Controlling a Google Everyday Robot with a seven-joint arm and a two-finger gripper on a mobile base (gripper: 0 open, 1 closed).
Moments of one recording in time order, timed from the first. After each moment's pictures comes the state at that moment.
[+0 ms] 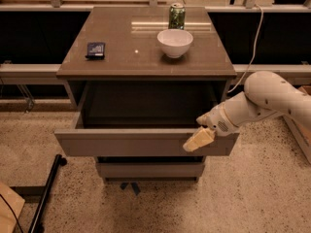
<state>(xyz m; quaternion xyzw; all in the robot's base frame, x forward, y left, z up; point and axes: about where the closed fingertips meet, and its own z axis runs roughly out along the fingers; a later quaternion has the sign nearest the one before) 0.551 -0.136 0.683 -0.48 0.81 0.25 0.22</state>
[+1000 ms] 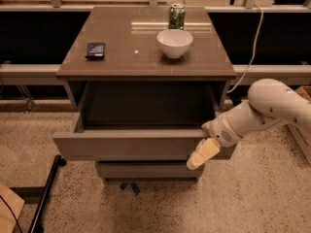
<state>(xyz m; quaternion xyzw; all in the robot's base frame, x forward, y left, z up) 0.510 -0.144 0.669 -0.46 0.83 0.27 0.18</state>
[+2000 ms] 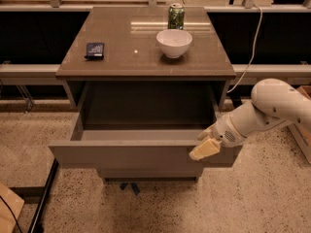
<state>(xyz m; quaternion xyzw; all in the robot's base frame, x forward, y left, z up) 0.510 -0.143 0.674 -0.46 0.83 0.27 0.18</state>
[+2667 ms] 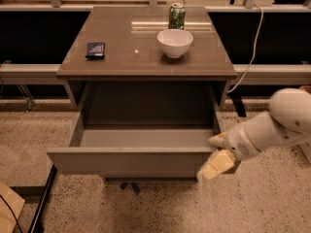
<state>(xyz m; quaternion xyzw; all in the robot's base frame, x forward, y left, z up) 0.463 -0.169 0.687 -0.43 0.84 0.27 0.18</state>
